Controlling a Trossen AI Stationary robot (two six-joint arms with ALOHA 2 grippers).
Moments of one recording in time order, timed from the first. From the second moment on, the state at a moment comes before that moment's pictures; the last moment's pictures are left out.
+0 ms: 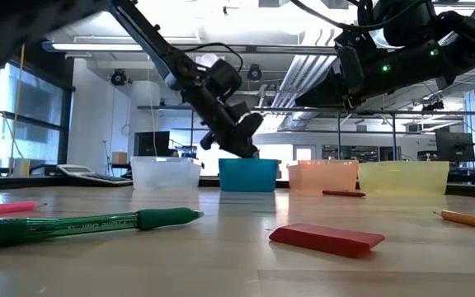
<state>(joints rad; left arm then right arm) 0.65 2.05 1.35 -0.03 -0.03 -0.15 -0.06 1.29 0.36 0.72 0.28 0.03</state>
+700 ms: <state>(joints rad) 0.65 2.02 1.35 -0.11 -0.01 -0.07 -0.06 1.29 0.36 0.72 0.28 0.03</state>
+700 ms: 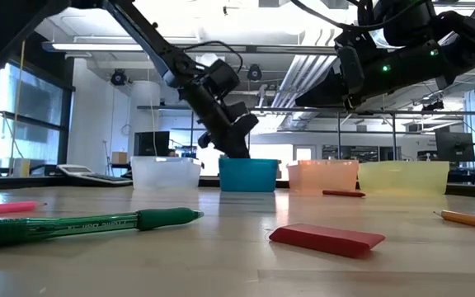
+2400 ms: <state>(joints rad) 0.37 1.41 0.03 1.39 -0.05 -0.06 0.44 1.65 1.10 -0.80 0.29 1.52</state>
